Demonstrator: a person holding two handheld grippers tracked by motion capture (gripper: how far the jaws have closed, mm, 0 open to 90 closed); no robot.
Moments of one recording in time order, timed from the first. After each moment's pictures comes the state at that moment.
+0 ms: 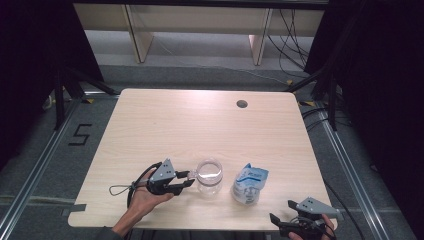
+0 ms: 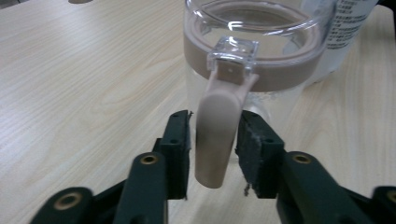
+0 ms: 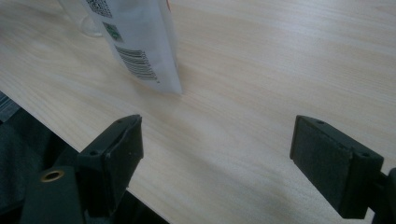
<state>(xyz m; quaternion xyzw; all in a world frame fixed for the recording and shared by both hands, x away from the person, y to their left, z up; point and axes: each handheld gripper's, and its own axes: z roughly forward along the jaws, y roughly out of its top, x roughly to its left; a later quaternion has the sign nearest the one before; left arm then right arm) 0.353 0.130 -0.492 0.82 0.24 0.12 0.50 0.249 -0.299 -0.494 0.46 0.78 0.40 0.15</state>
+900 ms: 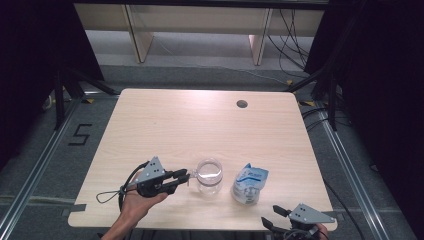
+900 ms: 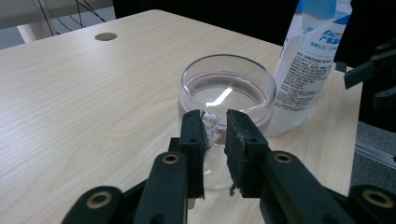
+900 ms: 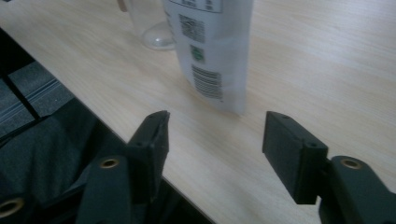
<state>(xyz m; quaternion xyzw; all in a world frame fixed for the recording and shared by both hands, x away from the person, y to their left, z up) 0.331 0.138 -0.450 0.78 0.27 0.13 0.54 0.227 -0.271 -0.482 0.41 0.79 0.44 0.14</state>
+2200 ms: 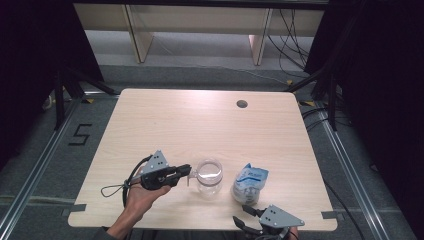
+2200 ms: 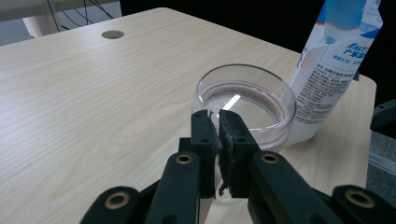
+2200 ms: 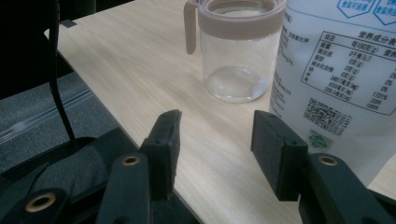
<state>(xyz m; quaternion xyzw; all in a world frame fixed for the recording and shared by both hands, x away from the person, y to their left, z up) 0.344 0.133 -0.447 0.78 0.29 0.13 0.54 0.229 -0.203 -0.478 0.32 0.80 0.48 0.16</state>
